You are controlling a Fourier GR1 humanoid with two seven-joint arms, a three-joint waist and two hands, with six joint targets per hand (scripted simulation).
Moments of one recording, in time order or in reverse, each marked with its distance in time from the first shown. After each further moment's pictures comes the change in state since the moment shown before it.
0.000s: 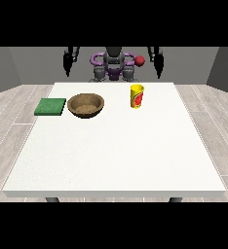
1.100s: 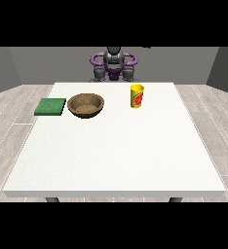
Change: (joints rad) left arm 0.199 -0.084 -0.140 -0.377 0.029 0.054 0.193; right arm 0.271 0.049 -0.011 -0.402 -0.221 0.044 0.263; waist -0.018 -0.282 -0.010
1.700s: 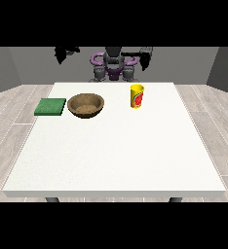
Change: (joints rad) left arm -0.169 -0.011 -0.019 0.282 -0.077 0.100 -0.412; right arm -0.096 -0.036 -0.104 0.196 -0.039 0.154 -0.336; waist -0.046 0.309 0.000
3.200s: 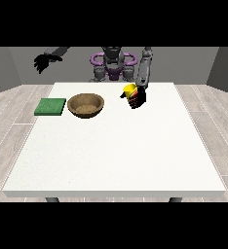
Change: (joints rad) left arm -0.408 0.029 0.278 0.852 -0.061 0.200 -0.557; right arm -0.157 -0.195 -0.216 0.302 -0.119 0.275 -0.213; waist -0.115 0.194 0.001
